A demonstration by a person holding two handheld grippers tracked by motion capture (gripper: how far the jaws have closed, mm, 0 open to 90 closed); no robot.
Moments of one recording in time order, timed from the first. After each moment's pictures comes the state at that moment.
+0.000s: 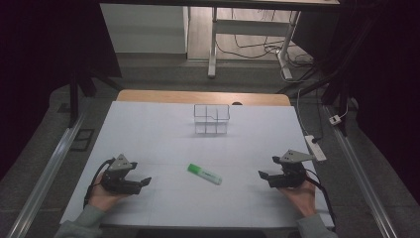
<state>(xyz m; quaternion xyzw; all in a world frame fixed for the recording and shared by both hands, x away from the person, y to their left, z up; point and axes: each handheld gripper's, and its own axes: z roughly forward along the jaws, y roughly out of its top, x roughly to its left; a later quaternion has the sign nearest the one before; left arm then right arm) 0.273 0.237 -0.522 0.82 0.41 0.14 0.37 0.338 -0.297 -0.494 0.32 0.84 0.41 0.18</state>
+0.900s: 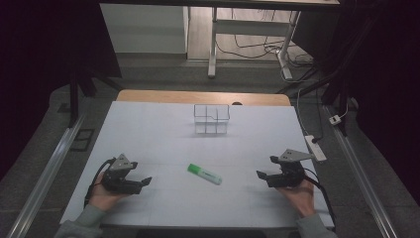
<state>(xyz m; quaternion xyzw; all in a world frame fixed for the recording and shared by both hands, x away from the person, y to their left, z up) 0.273 0.235 -0.521 0.83 0.40 0.15 0.36 0.338 -0.290 -0.491 0.31 0.84 0.41 0.17</state>
